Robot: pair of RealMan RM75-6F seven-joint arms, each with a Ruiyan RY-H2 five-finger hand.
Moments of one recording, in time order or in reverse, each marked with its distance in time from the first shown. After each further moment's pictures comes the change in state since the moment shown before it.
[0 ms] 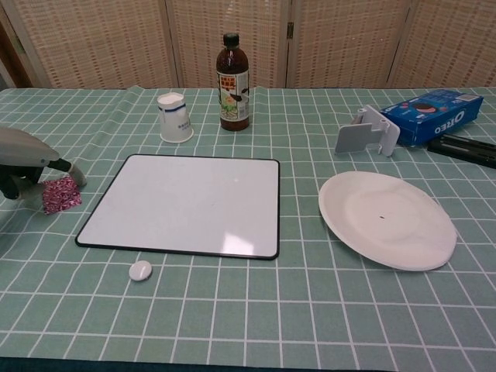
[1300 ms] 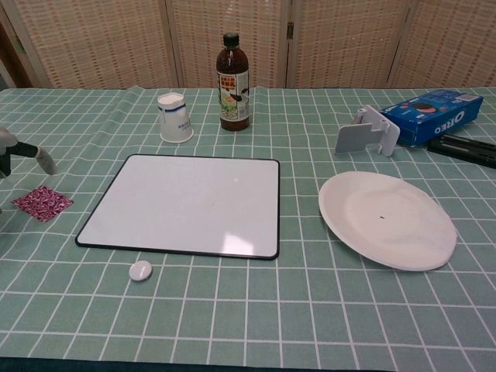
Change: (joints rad) left arm 0.190 0.010 0.072 0.044 0.273 0.467 -0.195; right arm 0.009 -0.004 0.001 0.004 -0.022 0.001 0.011
